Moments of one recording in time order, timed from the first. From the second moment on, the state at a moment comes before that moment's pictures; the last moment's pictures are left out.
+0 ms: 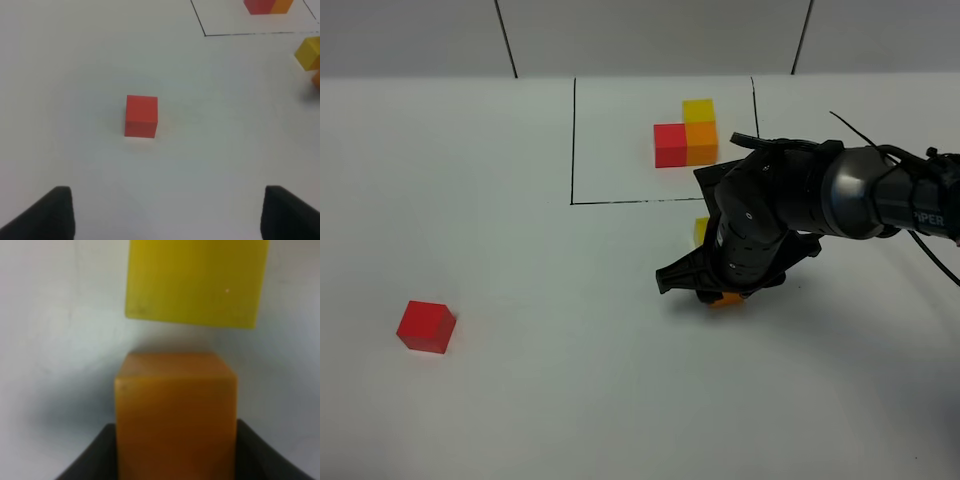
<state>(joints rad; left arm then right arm) -0.17 -0.01 -0.51 -0.05 1.08 -0.09 0.64 2.00 -1.21 -0.16 0.66 0.59</state>
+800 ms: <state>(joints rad) -0.17 -0.01 -0.51 -0.05 1.08 -0.09 0.60 2.01 -1.21 -0.15 0.60 0.59</state>
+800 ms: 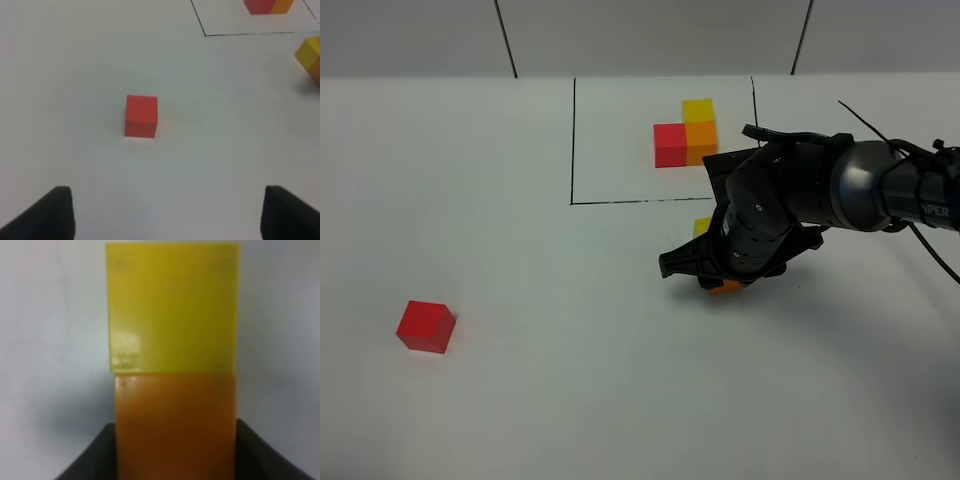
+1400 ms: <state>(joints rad) -0.17 -0.01 -0.51 -0.05 1.08 -0.09 0.60 2.01 -1.21 -0.14 0.59 0.67</state>
